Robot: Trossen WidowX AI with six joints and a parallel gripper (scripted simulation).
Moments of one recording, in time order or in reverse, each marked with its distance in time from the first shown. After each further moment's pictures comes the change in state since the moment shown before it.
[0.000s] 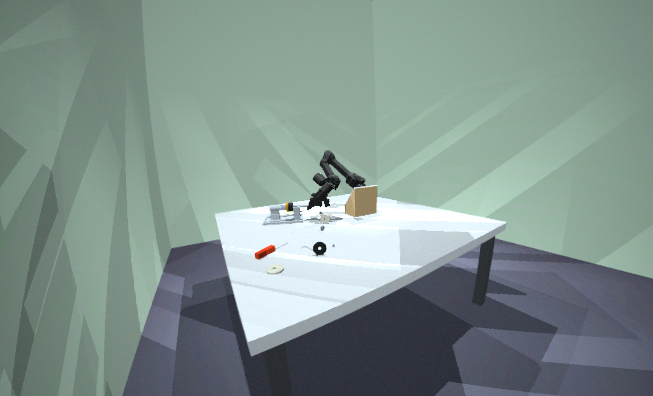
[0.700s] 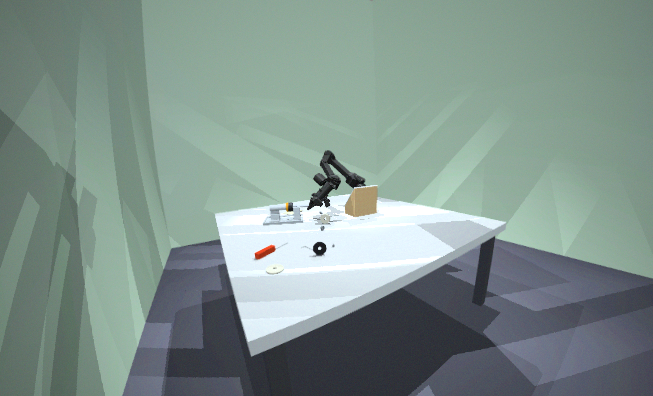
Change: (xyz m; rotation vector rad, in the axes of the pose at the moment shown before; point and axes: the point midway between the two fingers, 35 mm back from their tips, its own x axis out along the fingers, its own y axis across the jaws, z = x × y) arm -0.002 0.000 0.002 0.000 0.000 0.000
